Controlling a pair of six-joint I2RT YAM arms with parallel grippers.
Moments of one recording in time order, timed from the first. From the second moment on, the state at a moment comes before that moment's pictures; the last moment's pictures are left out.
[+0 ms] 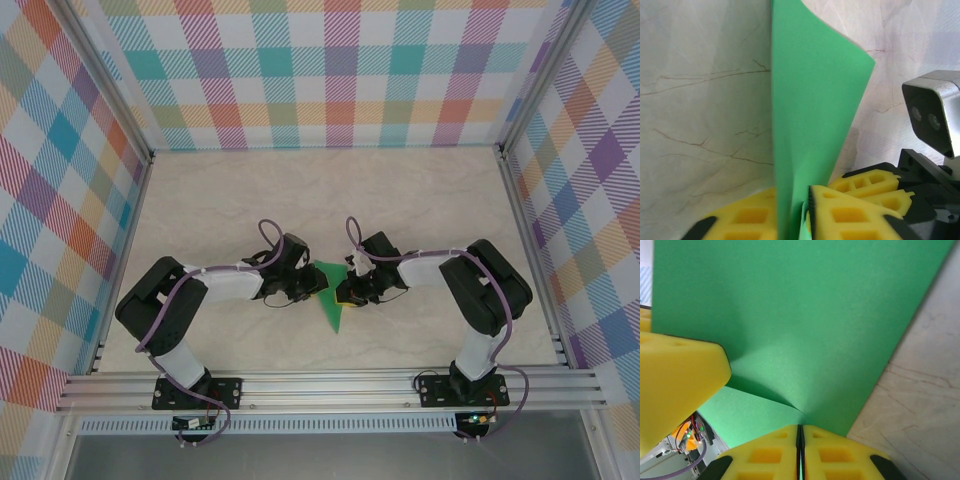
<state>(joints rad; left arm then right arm) -0.69 1.67 0.78 -0.03 0.35 -1.05 0.60 1.77 0.78 -0.13 -0.73 0.65</state>
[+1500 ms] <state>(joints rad) -0.79 1.65 0.84 -0.06 0.21 -1.21 1.08 1.40 0.59 -0.12 0.22 0.31</state>
